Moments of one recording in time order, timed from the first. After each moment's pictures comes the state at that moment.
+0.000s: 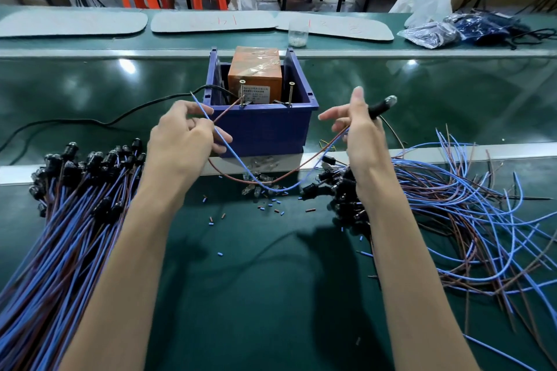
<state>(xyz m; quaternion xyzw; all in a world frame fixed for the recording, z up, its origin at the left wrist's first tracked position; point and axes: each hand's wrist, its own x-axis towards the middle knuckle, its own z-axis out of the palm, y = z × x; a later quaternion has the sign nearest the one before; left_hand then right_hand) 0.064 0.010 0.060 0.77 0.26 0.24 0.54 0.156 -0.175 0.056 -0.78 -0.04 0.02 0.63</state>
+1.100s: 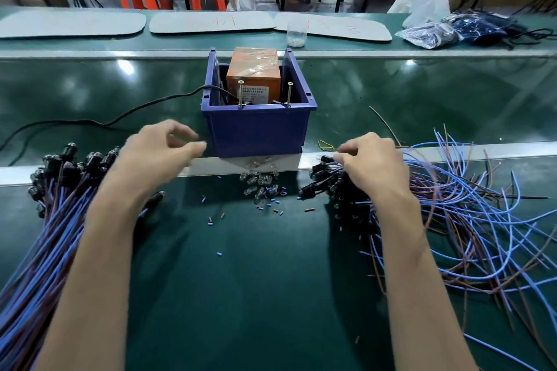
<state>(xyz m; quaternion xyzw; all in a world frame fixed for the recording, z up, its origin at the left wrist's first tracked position) 0.046 0.047 0.052 0.86 0.28 0.11 0.40 0.155 -0.202 0.046 -0.97 -0.05 0.04 0.23</state>
